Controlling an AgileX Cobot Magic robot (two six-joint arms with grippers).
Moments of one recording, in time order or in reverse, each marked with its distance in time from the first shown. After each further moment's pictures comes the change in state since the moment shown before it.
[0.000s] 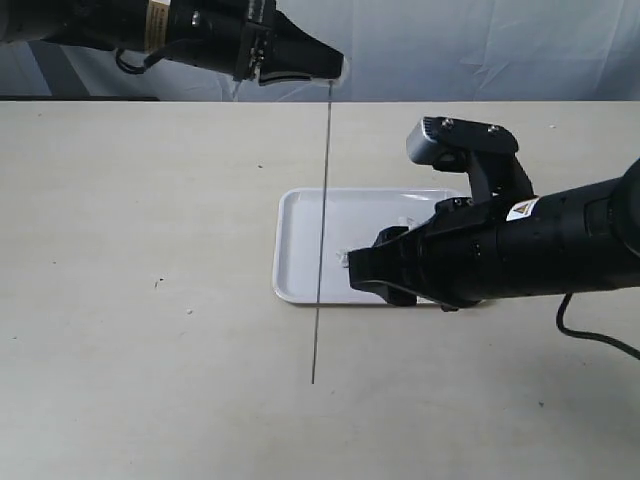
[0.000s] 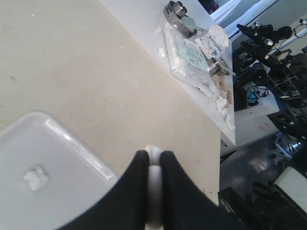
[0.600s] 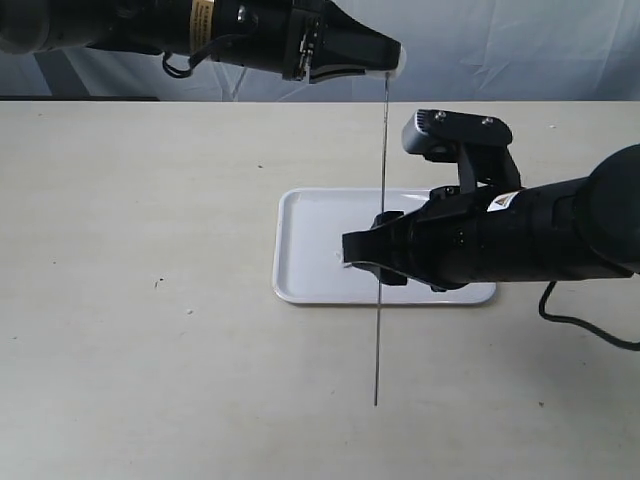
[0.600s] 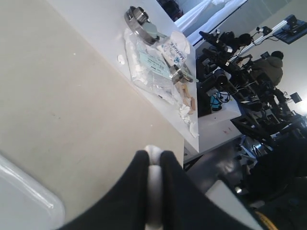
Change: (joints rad) left arm -0.101 0.000 0.000 -0.120 -0.003 -0.002; right arm -0.002 0.083 -0.010 -0.004 -0.135 0.000
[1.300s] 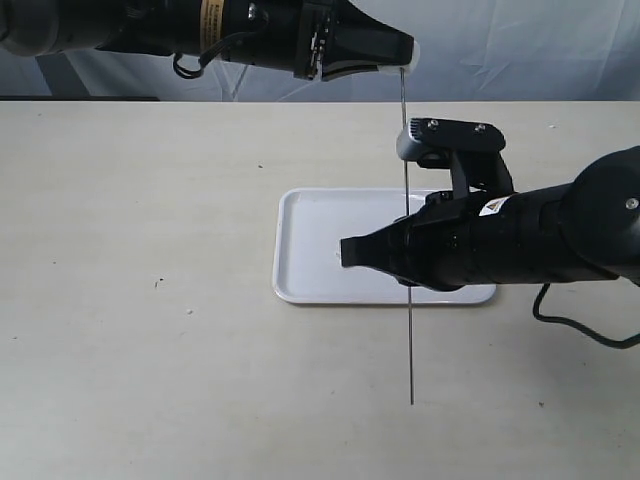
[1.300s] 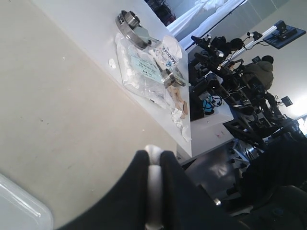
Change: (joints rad) left arm -0.017 0.000 0.000 -0.032 0.004 0.000; right arm 0.000 0.032 0.000 0.000 -0.026 -0.006
